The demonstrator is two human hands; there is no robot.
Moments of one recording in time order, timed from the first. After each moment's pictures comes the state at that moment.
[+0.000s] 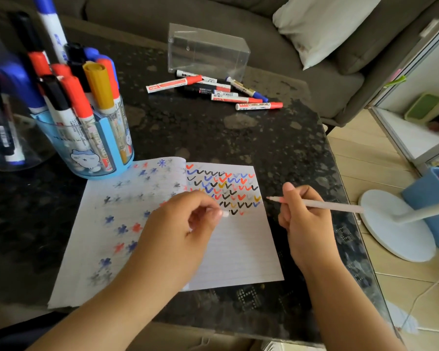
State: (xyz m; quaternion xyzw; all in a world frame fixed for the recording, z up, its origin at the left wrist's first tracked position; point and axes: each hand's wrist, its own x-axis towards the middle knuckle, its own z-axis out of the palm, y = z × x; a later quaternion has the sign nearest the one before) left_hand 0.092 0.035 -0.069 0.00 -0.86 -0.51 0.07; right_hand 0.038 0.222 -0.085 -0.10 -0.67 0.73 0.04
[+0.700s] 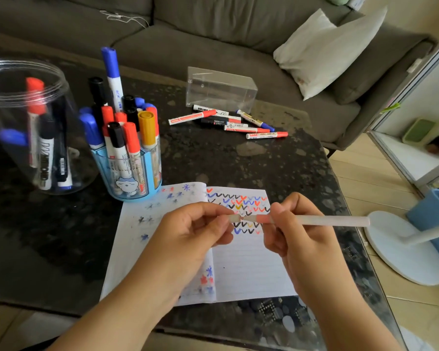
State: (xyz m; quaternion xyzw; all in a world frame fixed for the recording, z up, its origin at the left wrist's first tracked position) left_hand 0.101 0.010 -0.036 0.10 -0.66 -0.75 -0.03; right_hand 0.084 0.164 -0.019 0.06 -0.67 0.74 -0.02
